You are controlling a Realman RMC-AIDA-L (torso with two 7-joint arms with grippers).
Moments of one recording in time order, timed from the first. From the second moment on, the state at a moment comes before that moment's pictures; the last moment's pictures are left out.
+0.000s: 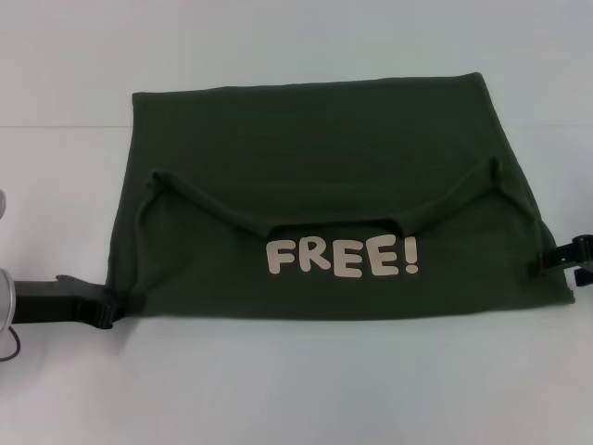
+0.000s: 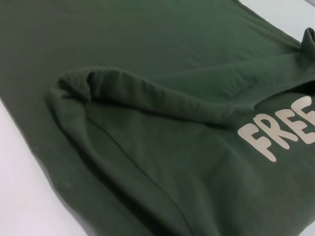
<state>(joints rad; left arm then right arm) -0.53 -2.05 0.66 0.71 2.35 1.28 -1.79 0.74 1.95 -0.65 -0.77 -2.73 -1.41 2.58</state>
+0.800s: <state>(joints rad) -0.53 -2.05 0.65 0.71 2.35 1.28 -1.79 0.75 1.99 -0.70 -0.73 -2.73 -1.35 2.58</state>
